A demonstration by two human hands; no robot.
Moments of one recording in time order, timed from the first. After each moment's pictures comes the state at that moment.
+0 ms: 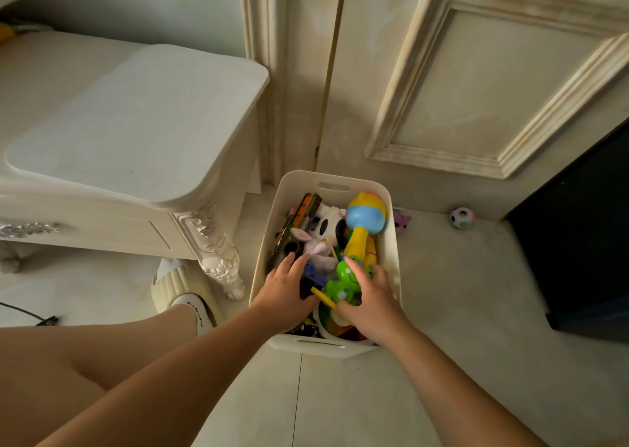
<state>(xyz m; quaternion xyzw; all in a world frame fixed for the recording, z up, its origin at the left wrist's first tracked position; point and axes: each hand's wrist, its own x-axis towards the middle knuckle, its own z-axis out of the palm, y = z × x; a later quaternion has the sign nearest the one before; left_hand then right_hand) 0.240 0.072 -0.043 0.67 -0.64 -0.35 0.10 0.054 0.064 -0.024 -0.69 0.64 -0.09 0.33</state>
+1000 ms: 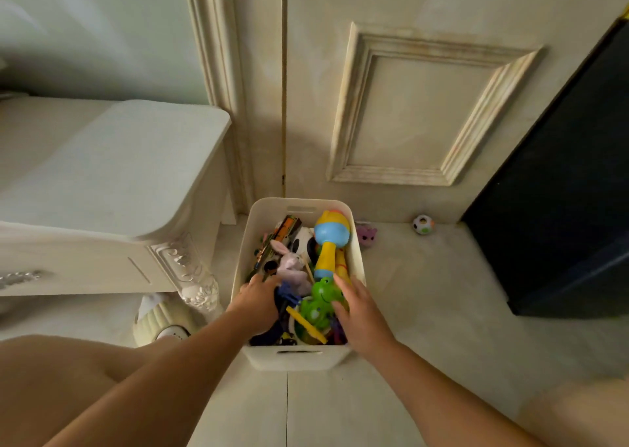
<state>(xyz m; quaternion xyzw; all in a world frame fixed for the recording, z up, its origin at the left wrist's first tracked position) 0.239 0.063 -0.016 0.68 -0.67 -0.28 -0.02 0.034 0.088 -0.022 -0.69 0.65 -0.14 0.30</state>
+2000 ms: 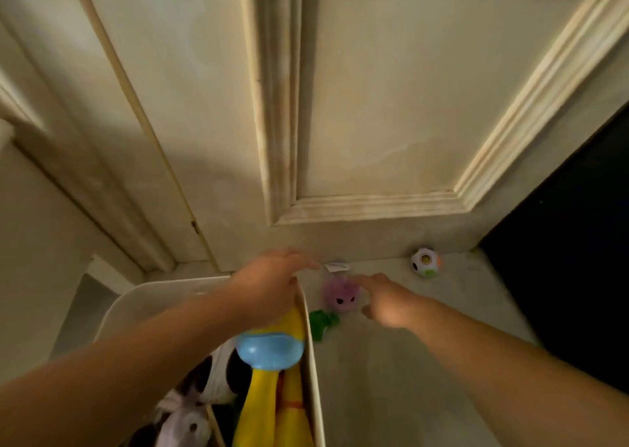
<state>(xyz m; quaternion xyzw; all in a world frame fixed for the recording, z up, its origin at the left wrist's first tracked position) 0.111 -0.223 -0.047 0.53 -0.79 -0.29 0.03 -0.114 -0.232 -0.139 -0.67 0.66 0.15 0.32</state>
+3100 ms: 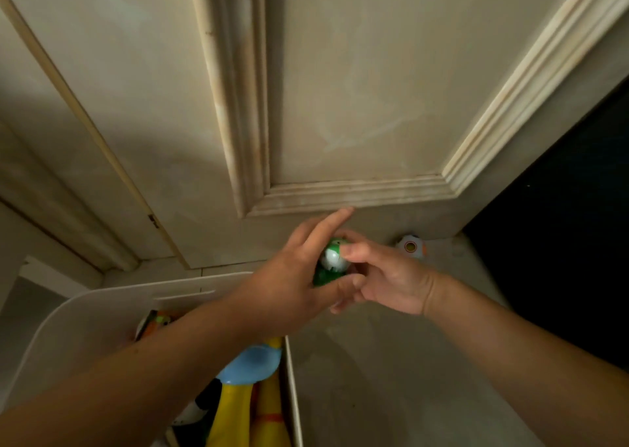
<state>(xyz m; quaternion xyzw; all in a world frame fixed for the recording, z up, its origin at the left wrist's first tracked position) 0.066 -0.208 -0.033 0.41 -0.79 -0.39 0.24 -0.111 -0.211 -0.031 -0.42 0.41 -0.25 0.77</state>
